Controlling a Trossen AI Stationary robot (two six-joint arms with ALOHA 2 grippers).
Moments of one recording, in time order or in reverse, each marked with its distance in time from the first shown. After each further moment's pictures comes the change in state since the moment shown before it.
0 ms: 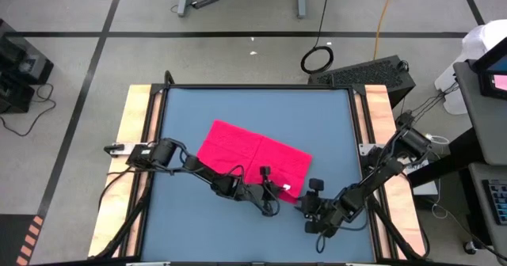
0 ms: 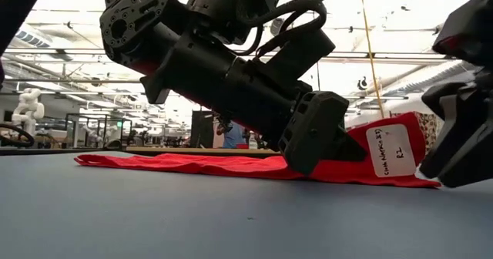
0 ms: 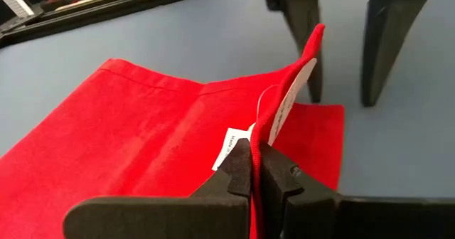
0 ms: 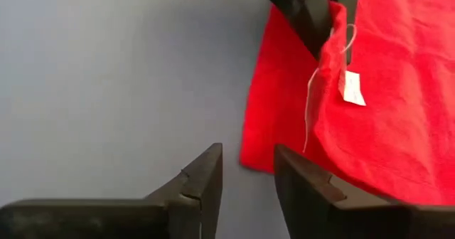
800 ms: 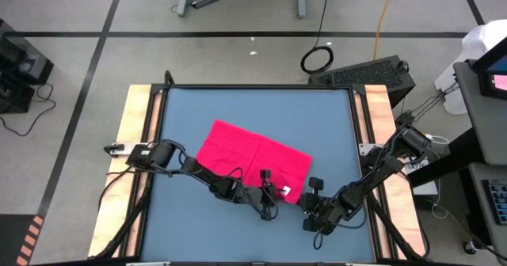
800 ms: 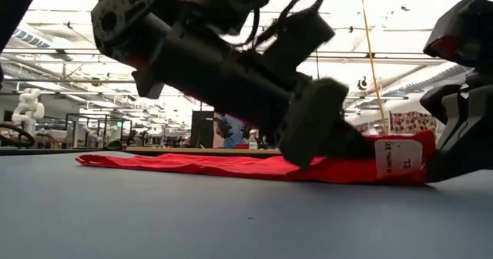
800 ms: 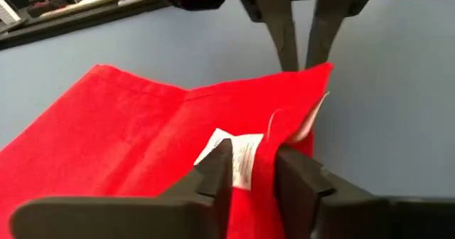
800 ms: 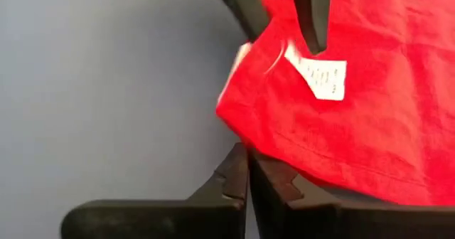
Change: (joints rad) left arm -0.031 -0.010 0.000 0.006 0.012 0.000; right arm -0.026 -0.021 -0.002 -0.015 -0.031 0.048
